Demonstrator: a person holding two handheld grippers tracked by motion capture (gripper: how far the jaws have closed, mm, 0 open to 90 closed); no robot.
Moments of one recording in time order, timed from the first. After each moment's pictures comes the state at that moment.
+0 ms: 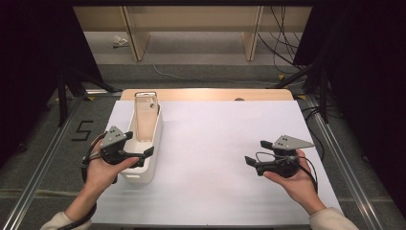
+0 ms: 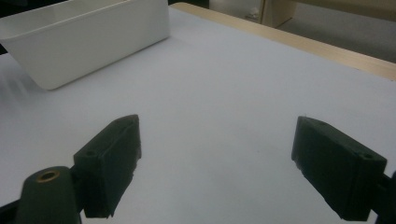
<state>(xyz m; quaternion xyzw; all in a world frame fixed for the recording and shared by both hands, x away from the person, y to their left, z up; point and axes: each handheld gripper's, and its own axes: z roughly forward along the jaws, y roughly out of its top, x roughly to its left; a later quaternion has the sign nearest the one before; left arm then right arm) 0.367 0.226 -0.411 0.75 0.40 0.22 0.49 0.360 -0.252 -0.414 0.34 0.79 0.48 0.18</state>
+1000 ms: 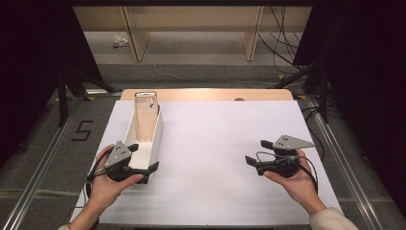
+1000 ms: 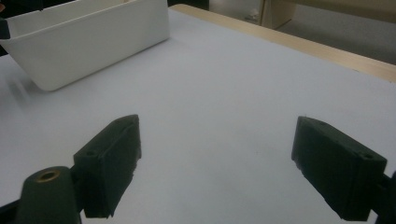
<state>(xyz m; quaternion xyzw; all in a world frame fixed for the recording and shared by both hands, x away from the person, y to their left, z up) 0.338 0.213 -0.432 0.76 0.36 0.23 0.49 0.360 -0.253 -0.413 0.35 0.79 0.48 0.18</state>
